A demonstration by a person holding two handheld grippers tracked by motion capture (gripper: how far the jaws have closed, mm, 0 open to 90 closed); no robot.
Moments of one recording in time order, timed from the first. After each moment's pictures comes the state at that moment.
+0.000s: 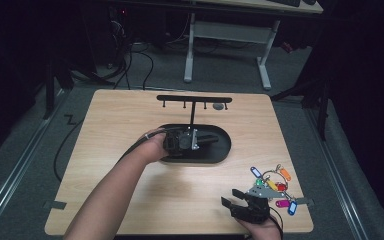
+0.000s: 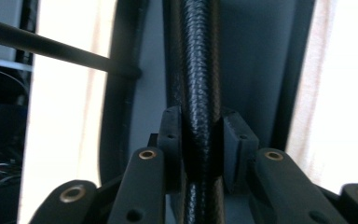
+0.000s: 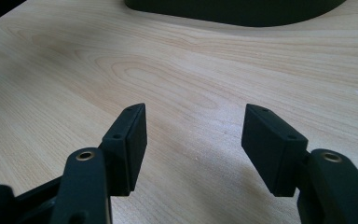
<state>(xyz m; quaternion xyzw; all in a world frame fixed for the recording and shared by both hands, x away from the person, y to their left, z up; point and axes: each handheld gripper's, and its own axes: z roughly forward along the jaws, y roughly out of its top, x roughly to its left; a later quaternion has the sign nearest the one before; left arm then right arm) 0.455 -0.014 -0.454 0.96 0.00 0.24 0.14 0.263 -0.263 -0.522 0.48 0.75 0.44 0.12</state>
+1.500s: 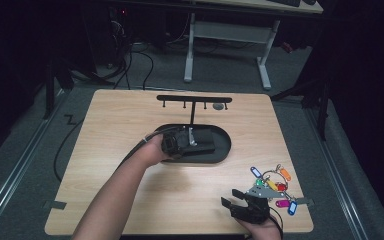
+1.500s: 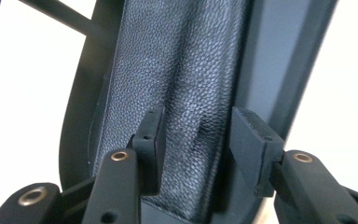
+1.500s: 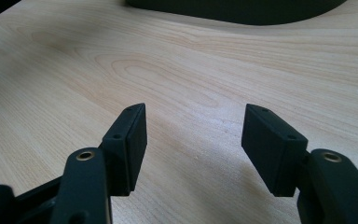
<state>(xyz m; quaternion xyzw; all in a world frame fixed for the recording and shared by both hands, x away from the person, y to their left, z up) 0.460 -0.006 -0.467 0.96 0.09 0.21 0.17 0.263 -0.263 -0.523 0.48 0.75 0.44 0.12</state>
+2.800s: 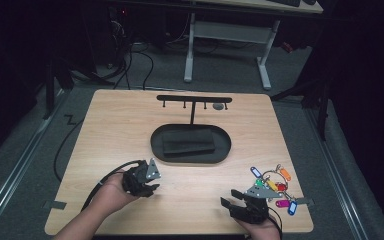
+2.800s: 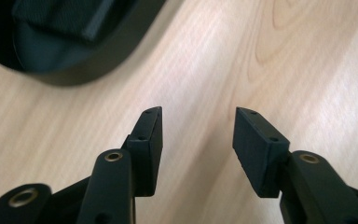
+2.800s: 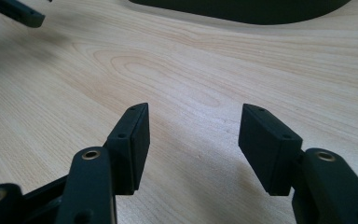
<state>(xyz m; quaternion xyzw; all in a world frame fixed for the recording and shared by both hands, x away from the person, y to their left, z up) 0.347 0.103 -0.481 0.94 0.19 0.15 0.24 0.263 -0.259 -0.522 0.47 0.76 0.43 0.13</state>
